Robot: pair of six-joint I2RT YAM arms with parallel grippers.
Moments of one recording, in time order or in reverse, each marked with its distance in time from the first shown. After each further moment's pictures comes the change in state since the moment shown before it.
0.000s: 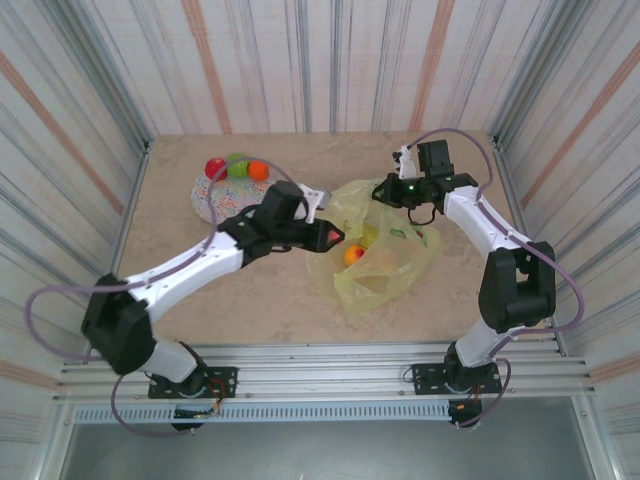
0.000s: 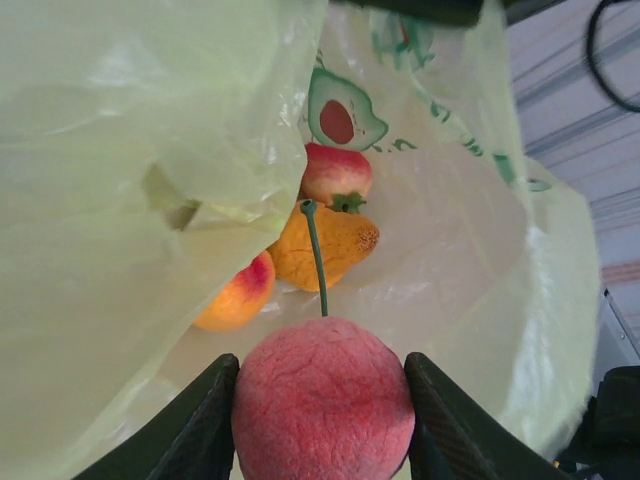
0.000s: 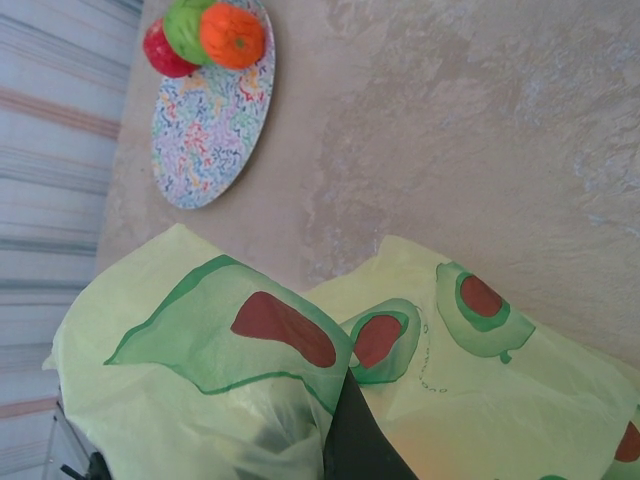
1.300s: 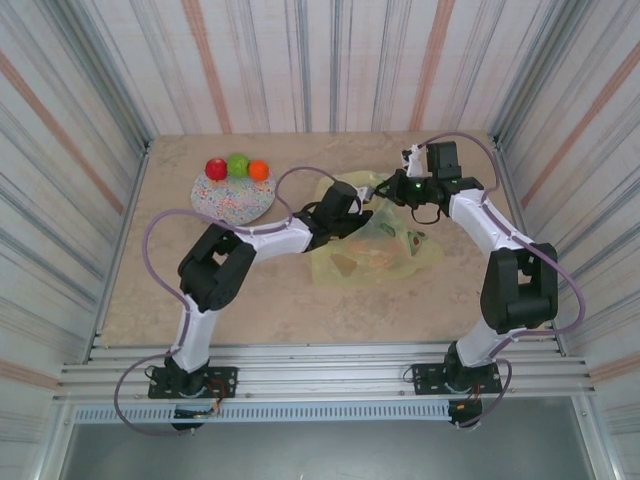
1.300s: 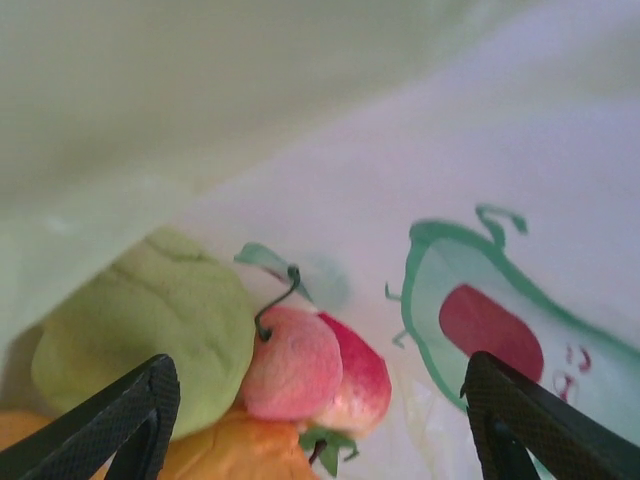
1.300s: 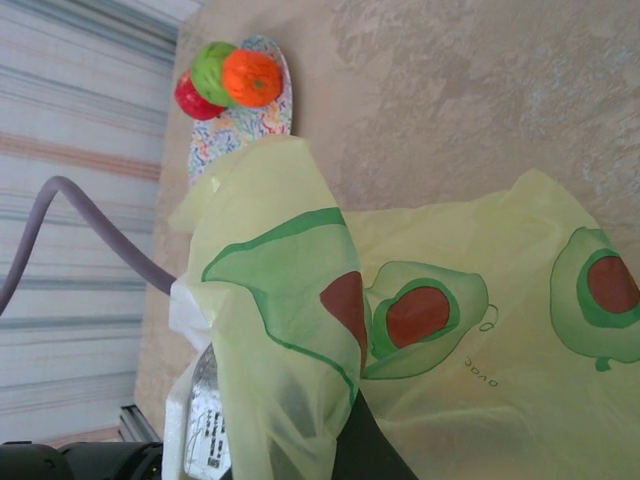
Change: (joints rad) left arm -0.050 0.549 0.243 0.417 0.045 -0.270; right arm -0.045 -0.013 -0.044 0.098 -0.066 0.128
